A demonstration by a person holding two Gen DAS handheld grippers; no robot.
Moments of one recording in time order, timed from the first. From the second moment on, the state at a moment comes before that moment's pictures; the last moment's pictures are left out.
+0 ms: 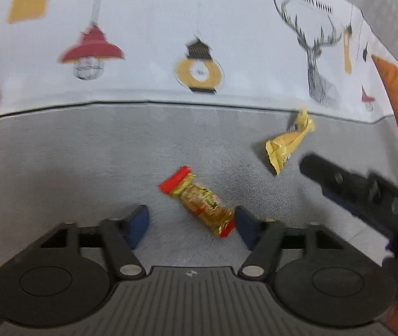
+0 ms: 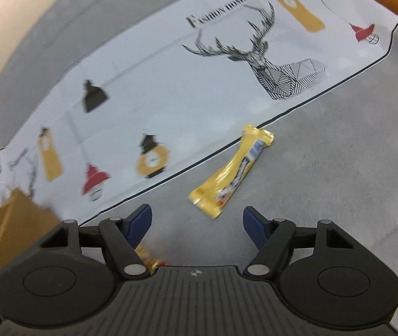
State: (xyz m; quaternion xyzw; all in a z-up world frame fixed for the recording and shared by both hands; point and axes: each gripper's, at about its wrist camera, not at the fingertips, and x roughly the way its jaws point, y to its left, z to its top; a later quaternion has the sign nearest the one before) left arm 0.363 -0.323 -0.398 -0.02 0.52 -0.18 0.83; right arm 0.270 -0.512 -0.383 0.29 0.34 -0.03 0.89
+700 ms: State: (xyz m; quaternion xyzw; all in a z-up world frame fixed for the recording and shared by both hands) left arm 0.367 -0.328 -0.395 0.05 0.50 -0.24 0.83; right arm 0.327 -0.529 -0.415 0.24 0.40 -0.02 0.88
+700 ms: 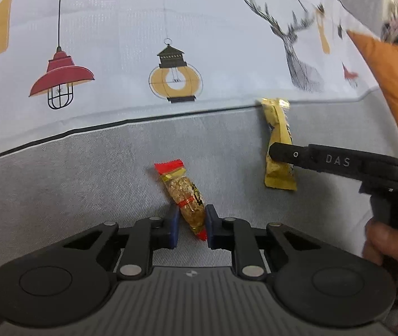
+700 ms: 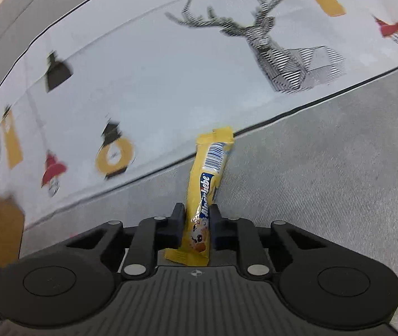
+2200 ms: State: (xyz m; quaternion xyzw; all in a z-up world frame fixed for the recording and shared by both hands) left arm 0.256 -0.257 -0.314 0.09 0.47 -0.23 0.85; right arm 0.201 -0.428 -0.335 0.14 0.37 0.06 0.91
